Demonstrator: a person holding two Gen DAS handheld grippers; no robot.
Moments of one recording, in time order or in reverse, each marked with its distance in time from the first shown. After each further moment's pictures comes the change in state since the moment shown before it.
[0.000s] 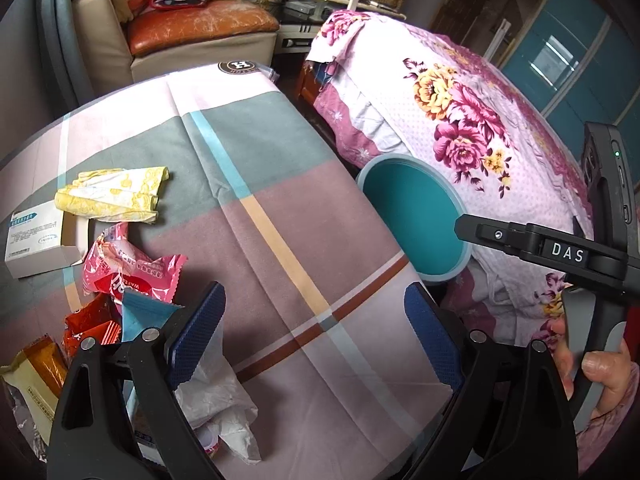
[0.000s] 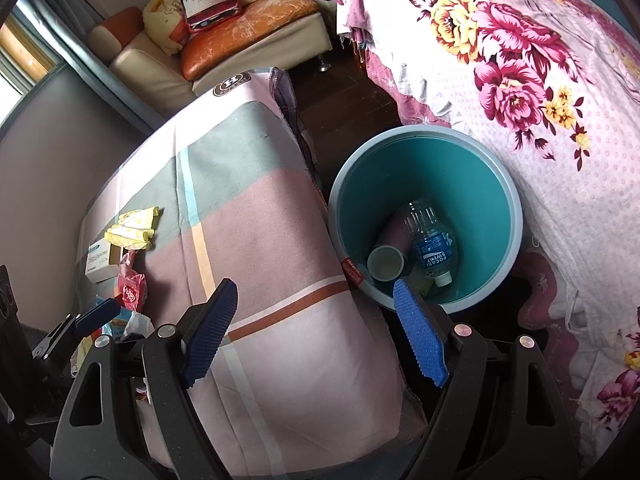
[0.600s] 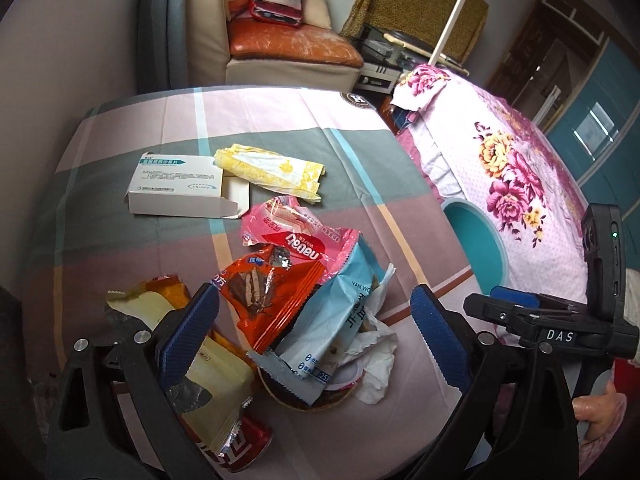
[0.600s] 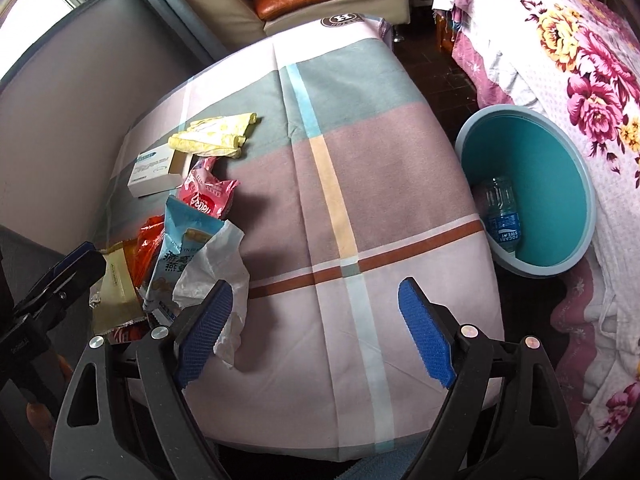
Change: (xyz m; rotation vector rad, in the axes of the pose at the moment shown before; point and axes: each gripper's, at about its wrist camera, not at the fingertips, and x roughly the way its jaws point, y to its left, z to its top) left arm -0.091 0.111 -0.052 -0.216 -0.125 0.117; right arm 0.024 0.115 -0.060 -0.203 0.136 0.082
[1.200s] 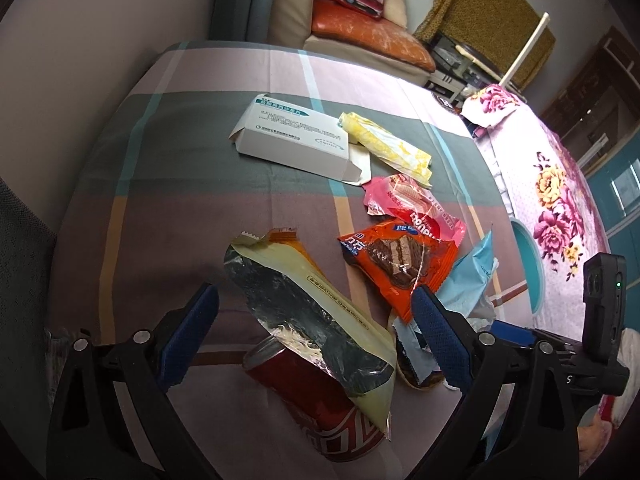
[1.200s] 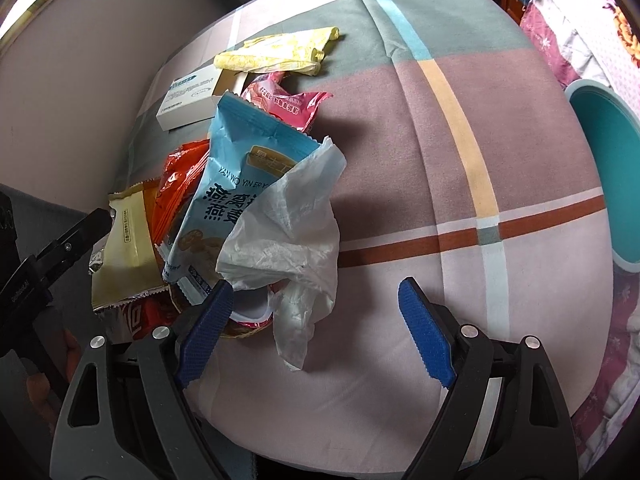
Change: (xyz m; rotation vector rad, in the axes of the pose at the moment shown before) left arm 0.004 0.089 -0.027 -0.195 0.053 0.101; right arm 0.066 0.055 -0.018 -0.080 0.147 0.111
